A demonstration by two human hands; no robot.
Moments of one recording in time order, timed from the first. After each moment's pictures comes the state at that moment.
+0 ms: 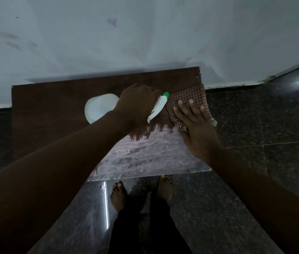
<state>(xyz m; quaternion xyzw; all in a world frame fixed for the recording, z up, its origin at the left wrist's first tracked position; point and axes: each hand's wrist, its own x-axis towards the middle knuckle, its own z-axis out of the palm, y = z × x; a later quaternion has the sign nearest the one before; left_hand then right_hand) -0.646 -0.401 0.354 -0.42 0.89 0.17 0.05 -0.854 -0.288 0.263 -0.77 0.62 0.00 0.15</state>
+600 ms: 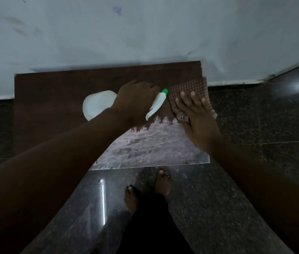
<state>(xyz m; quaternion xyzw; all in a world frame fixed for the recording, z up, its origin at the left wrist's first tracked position) -0.636 -0.379 0.360 -0.42 0.89 0.14 0.04 -0.858 -0.291 0.264 -0.77 0.62 -0.03 0.17</state>
